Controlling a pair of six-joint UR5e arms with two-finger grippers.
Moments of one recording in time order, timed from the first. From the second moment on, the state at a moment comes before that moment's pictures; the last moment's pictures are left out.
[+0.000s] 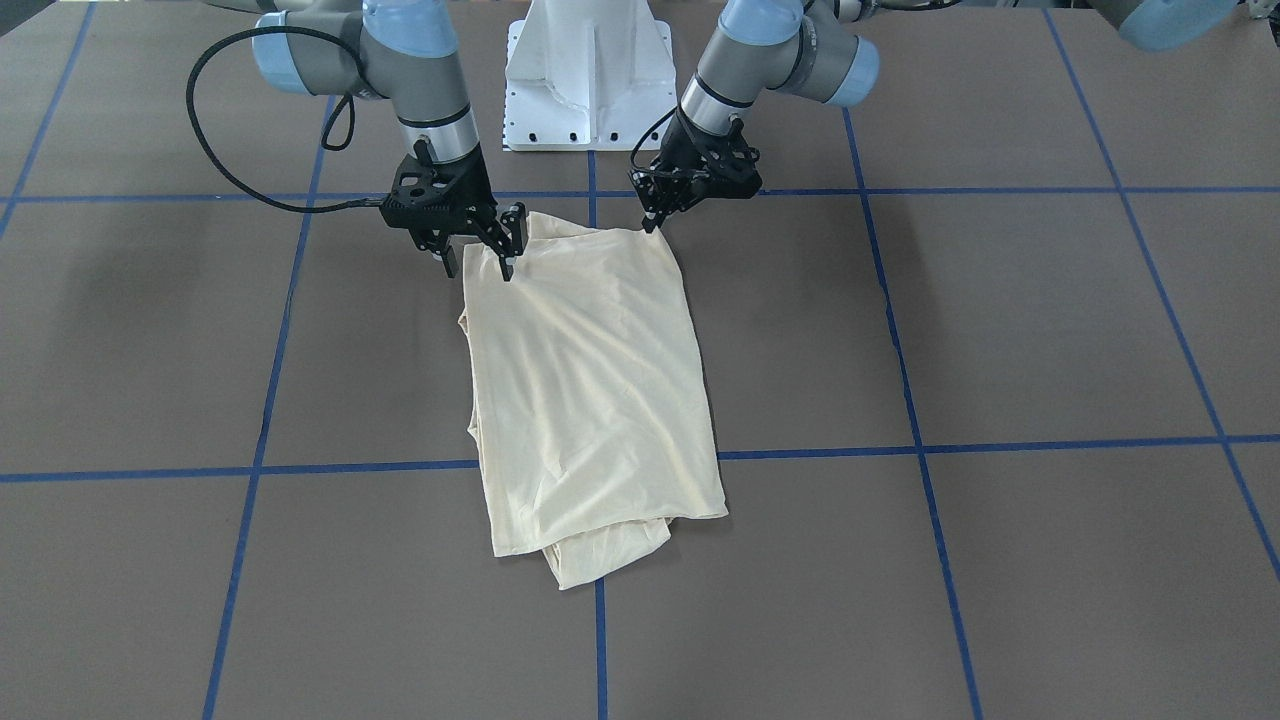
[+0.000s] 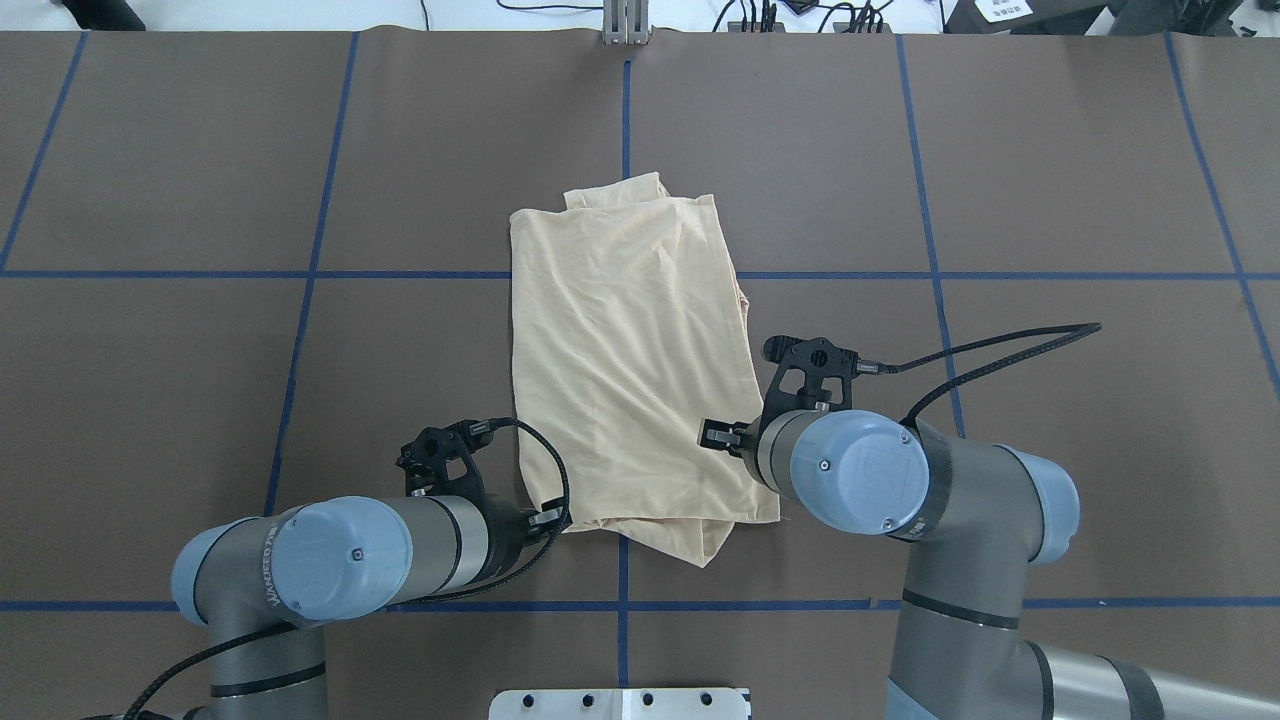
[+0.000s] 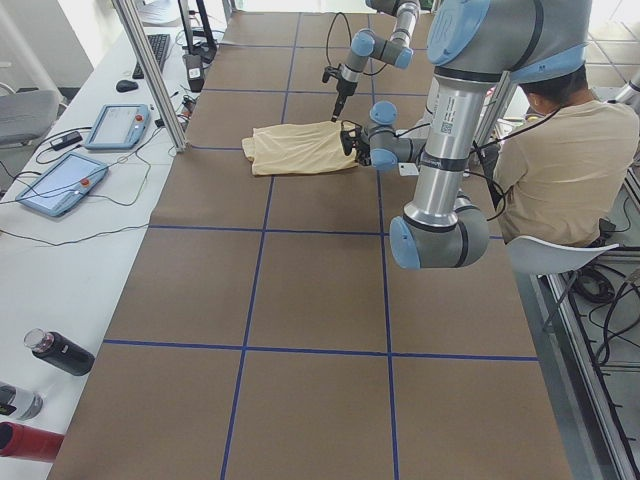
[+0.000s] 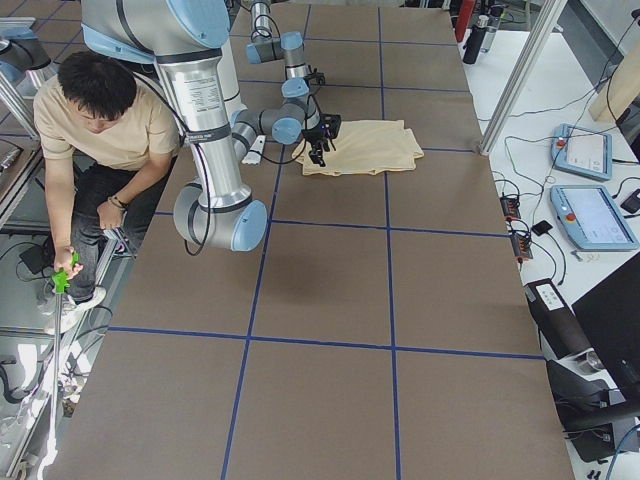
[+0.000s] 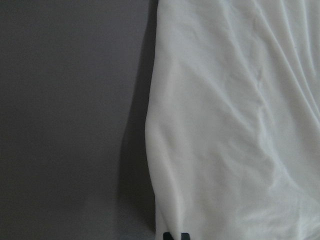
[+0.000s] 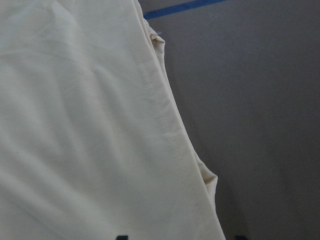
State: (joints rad) left arm -0.23 -1.95 -1.82 -2.11 -1.57 -1.75; right arm 0.31 -1.18 1.89 -1.40 1.49 1.59
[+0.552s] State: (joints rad) left arm -0.23 -1.95 -1.82 -2.11 -1.58 -1.75; right arm 0.23 -1.17 1.88 -1.41 1.43 1.74
